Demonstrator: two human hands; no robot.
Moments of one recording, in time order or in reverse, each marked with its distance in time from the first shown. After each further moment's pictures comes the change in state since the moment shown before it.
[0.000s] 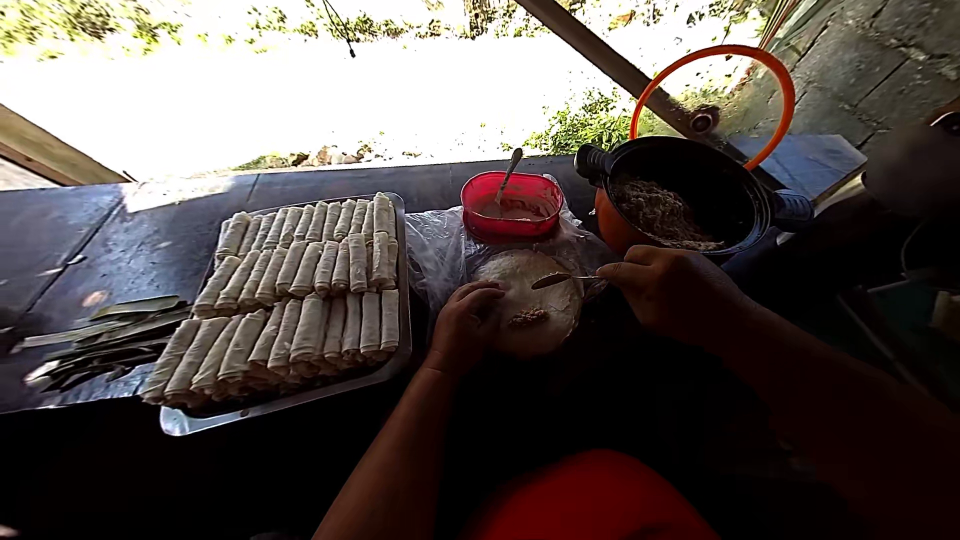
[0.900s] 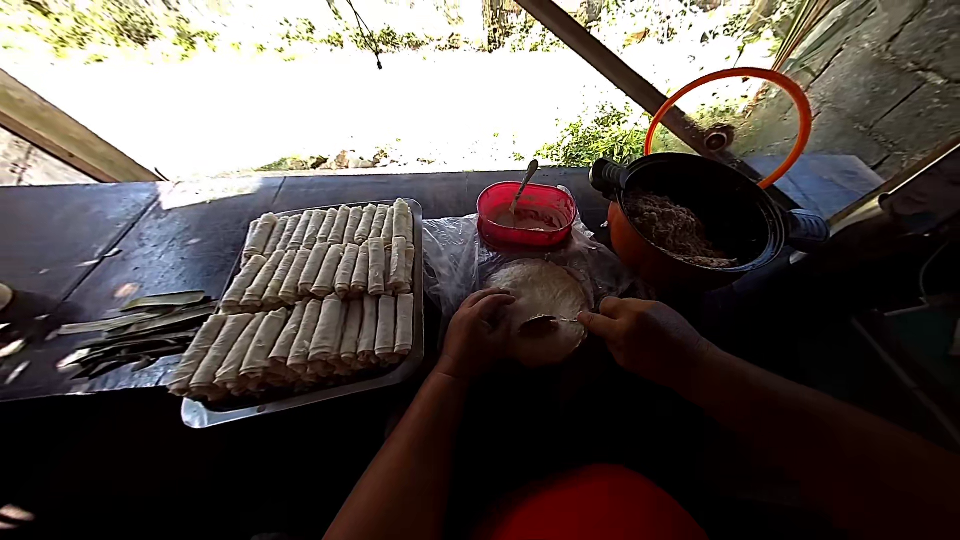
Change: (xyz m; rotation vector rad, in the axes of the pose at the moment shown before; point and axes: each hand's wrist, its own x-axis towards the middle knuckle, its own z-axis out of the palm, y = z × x) left_hand 0.001 -0.002 0.002 0.004 0.008 -0.026; right_hand -0.008 -0.019 0.054 0.013 -0.098 -0.087
